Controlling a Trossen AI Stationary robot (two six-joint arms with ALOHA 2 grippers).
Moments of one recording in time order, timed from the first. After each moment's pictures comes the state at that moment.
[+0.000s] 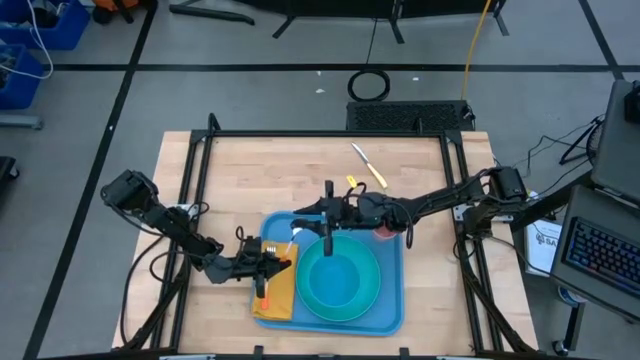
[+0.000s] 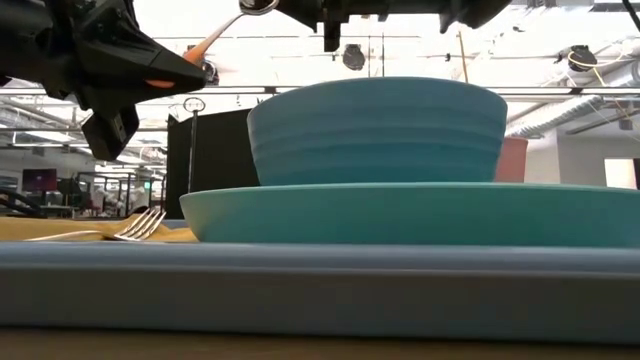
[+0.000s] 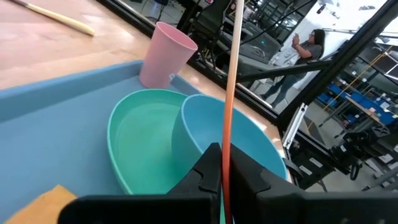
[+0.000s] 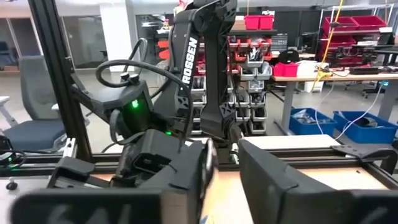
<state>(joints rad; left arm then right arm) -0.68 1.58 0.40 1.00 -0.75 -0.74 0.12 1.71 1.05 0.71 0.12 0.04</state>
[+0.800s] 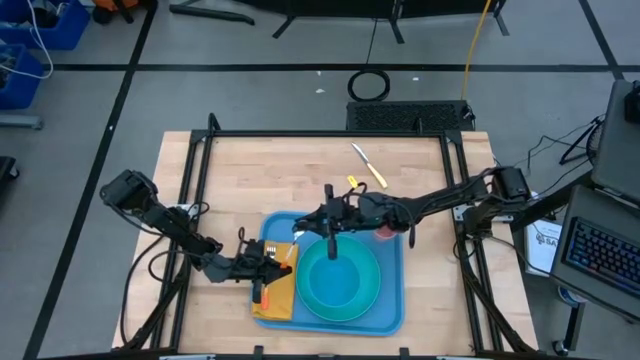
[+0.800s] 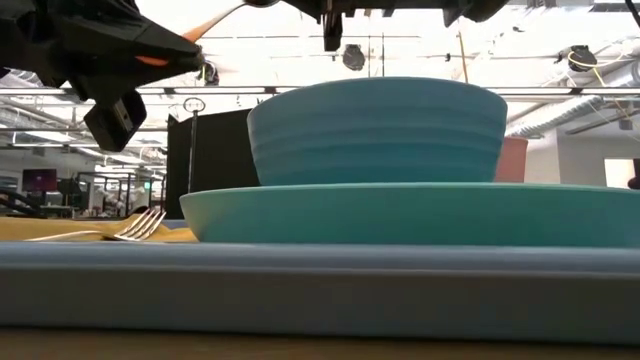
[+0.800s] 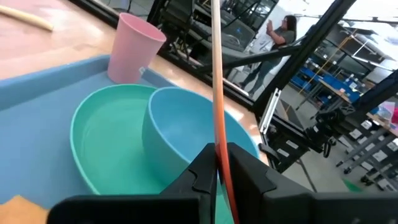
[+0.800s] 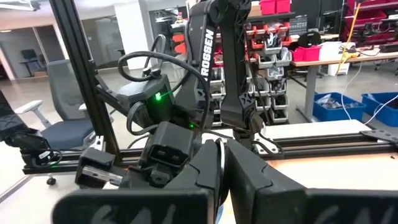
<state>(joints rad) -0.69 1.58 0.40 1.00 -0.62 -0.68 0.11 1.68 1.05 0.65 0.06 0.13</state>
